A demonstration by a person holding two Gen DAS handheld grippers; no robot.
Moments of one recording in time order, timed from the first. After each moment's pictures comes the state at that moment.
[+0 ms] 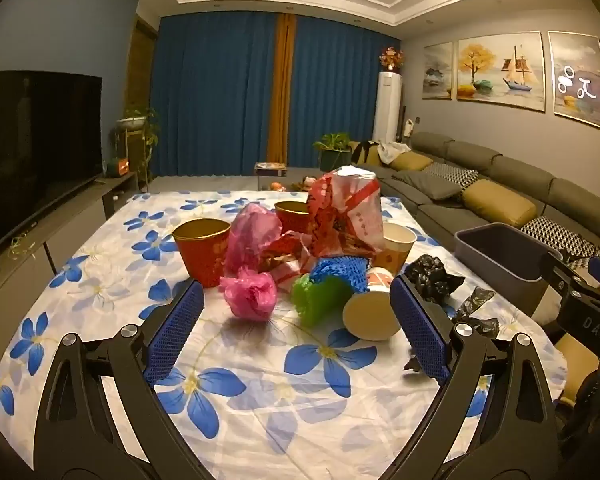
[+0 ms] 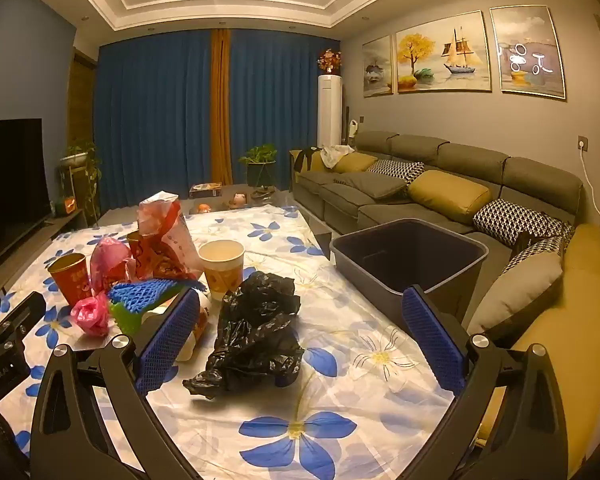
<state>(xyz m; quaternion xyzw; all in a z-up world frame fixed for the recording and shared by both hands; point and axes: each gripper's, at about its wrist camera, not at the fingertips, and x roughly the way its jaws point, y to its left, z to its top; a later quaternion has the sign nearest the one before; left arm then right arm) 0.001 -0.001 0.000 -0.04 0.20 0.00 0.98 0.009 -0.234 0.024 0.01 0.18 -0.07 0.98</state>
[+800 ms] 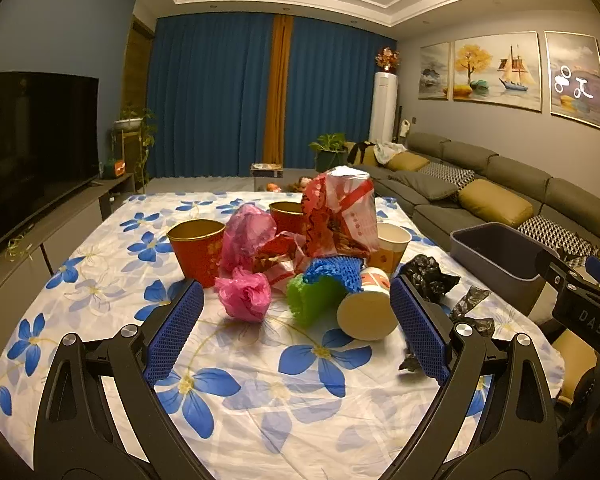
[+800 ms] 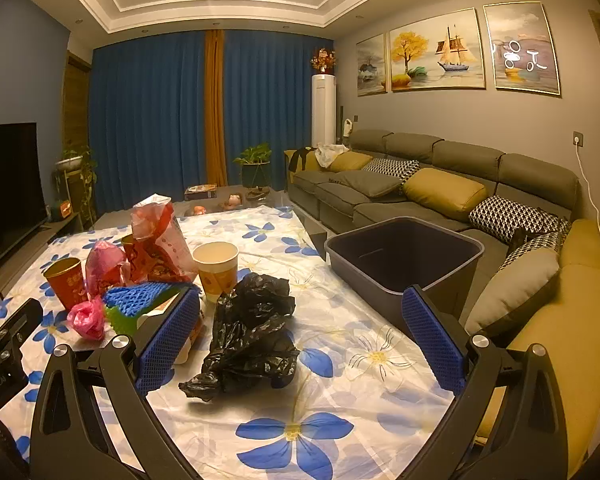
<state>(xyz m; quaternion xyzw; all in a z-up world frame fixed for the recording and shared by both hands) 0.000 -0.003 0.000 -0.04 0.19 0.00 0.98 0.007 -0.237 0.026 0.02 0.18 -0.07 0.98</state>
